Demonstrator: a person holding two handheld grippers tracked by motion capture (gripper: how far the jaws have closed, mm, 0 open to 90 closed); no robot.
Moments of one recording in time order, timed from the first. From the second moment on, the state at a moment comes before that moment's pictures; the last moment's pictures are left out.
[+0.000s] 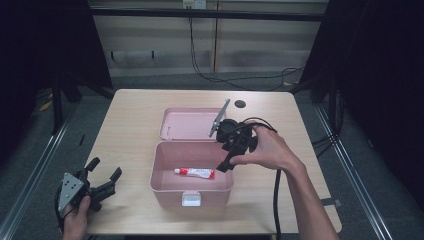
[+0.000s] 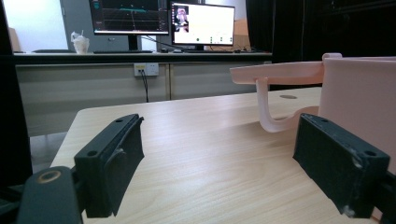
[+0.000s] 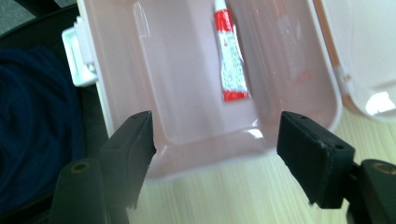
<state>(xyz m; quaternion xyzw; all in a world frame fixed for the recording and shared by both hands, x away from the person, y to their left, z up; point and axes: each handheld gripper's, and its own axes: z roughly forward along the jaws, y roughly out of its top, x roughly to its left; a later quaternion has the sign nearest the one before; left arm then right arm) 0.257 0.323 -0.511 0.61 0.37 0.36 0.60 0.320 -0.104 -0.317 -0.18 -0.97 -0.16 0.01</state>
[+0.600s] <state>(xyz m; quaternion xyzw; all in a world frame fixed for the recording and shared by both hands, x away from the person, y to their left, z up) 0.257 0.323 -0.511 0.61 0.37 0.36 0.60 0.301 -0.157 -0.315 -0.21 -0.96 -0.16 -0.01</state>
